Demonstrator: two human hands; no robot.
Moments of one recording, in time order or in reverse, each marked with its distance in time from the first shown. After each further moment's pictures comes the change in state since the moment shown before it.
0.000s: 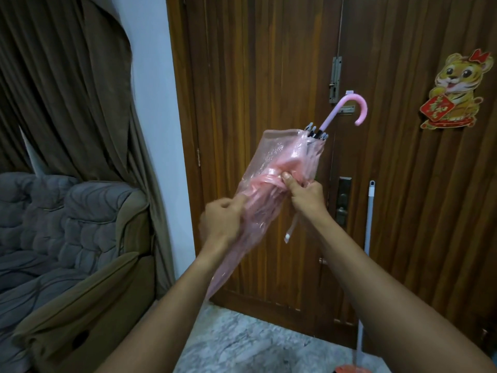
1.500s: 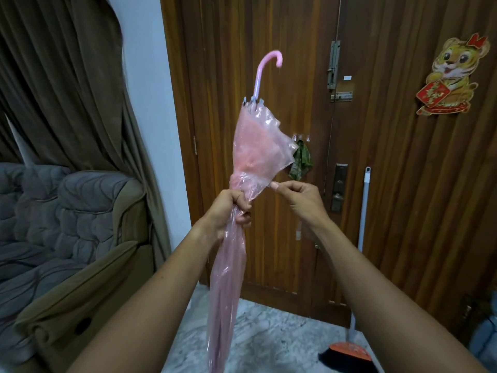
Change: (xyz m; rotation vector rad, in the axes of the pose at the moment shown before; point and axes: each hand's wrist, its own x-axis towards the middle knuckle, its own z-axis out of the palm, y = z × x) left_hand 0.015 -0.009 -0.015 -0.560 -0.599 -0.257; right_hand -0.042 0.015 -0.008 -0.168 -0.144 -0.012
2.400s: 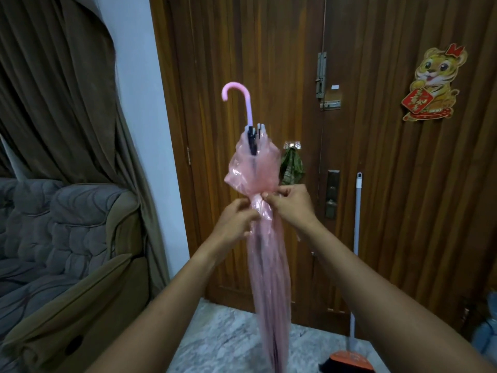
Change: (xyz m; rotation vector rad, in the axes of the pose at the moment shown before) left_hand 0.011 -0.025 0.018 0.442 0.052 0.204; right_hand 0.014 0.000 -0.004 -0.290 0.061 -0.067
